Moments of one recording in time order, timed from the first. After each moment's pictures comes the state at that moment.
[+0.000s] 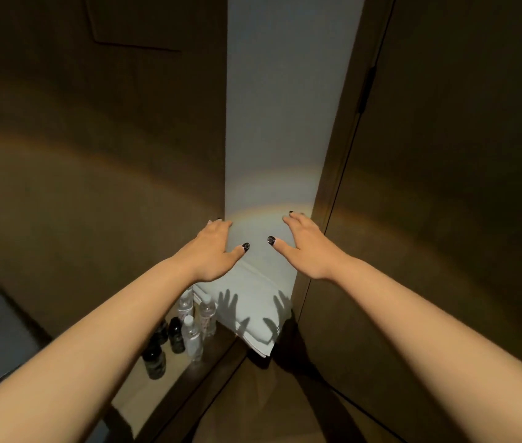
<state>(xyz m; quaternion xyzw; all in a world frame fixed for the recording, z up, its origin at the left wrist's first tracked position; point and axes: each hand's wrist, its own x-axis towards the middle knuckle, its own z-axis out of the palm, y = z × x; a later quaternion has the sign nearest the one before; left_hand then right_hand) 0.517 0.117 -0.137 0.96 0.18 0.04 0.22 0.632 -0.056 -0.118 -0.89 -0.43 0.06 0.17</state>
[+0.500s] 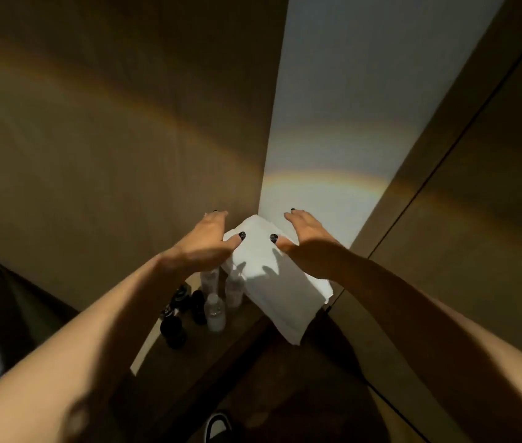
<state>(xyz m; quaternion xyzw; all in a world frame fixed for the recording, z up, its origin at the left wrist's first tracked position) 0.590 0.263 -0.264 0.91 0.30 -0.01 0.29 0.723 0.100 -0.240 -0.86 -0.46 0.16 0.16</state>
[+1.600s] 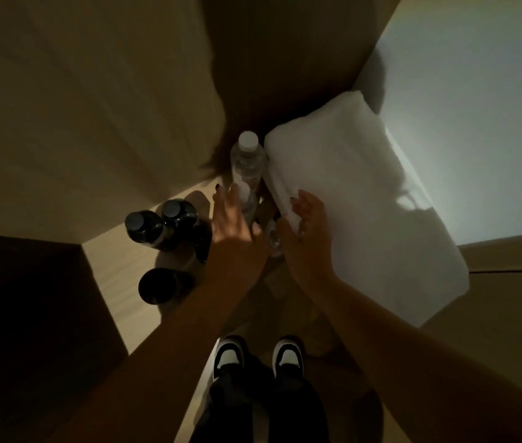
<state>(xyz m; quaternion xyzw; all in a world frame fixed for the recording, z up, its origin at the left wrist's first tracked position) 0.673 0.323 -0.623 0.74 0.55 0.14 0.36 0.769 0.263 -0.631 -0.79 -0.26 0.30 0.47</state>
